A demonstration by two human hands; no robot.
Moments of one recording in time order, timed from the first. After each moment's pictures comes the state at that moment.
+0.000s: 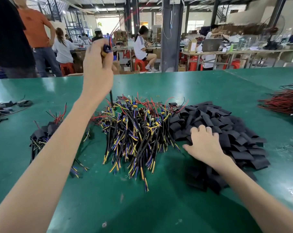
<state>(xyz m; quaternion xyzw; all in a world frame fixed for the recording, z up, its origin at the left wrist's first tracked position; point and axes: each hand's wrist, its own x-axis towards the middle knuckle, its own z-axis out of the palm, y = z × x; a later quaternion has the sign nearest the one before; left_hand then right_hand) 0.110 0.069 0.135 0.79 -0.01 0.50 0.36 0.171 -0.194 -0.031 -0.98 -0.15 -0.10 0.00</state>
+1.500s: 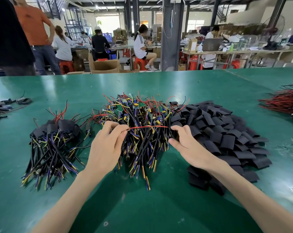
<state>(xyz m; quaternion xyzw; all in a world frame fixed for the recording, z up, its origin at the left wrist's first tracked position) 0.038 0.058 -0.020 0.90 -0.01 0.39 0.19 0.148 -0.173 -0.034 -0.86 -0.34 0.03 0.37</state>
